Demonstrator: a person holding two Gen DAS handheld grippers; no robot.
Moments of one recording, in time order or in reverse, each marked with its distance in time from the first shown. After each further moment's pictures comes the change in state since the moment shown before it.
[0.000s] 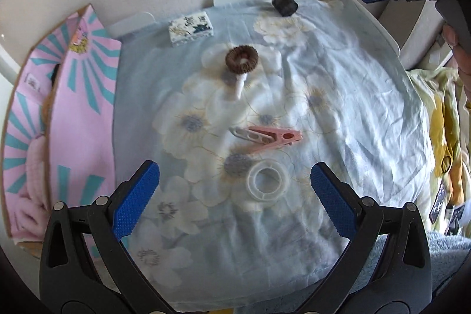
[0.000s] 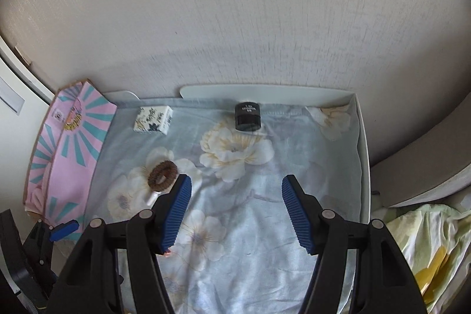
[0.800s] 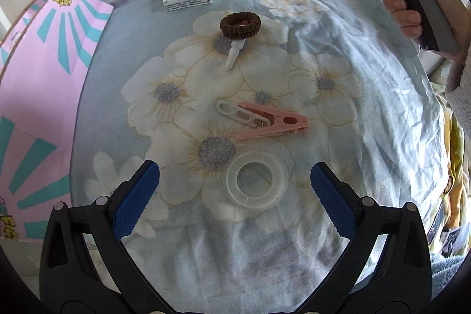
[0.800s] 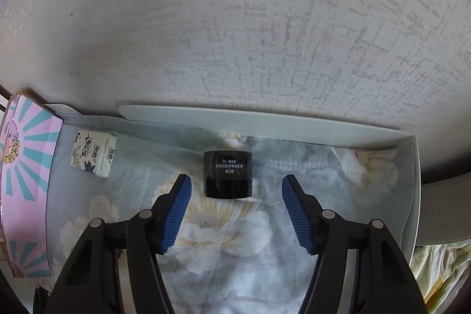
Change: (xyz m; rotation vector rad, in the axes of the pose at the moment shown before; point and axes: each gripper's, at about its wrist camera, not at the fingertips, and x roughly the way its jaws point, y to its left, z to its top) left arm 0.041 -0.007 -0.026 -0.101 -0.012 0.008; right arm 0.100 -0.019 0.054 -0.020 0.063 -0.046
